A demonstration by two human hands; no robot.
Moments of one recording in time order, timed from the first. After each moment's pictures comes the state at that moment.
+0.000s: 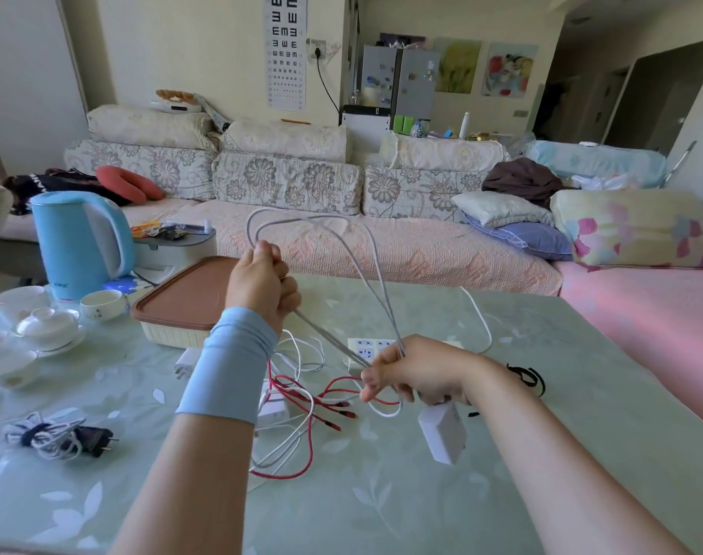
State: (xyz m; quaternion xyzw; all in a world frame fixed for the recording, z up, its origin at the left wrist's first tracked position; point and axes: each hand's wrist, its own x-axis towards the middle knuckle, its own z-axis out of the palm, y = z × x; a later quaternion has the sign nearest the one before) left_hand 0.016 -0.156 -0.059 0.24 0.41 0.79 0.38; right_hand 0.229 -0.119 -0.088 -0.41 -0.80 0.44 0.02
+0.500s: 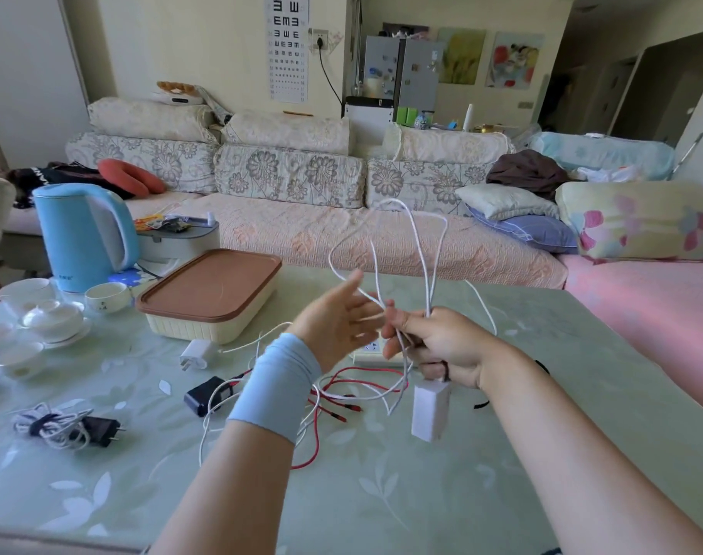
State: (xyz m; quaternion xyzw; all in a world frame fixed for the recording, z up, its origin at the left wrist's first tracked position) left_hand 0.062 -0.151 -0.101 0.35 0.43 0.57 0.60; right_hand 0.230 -0.104 -0.097 -0.36 -0.65 0.63 0.21
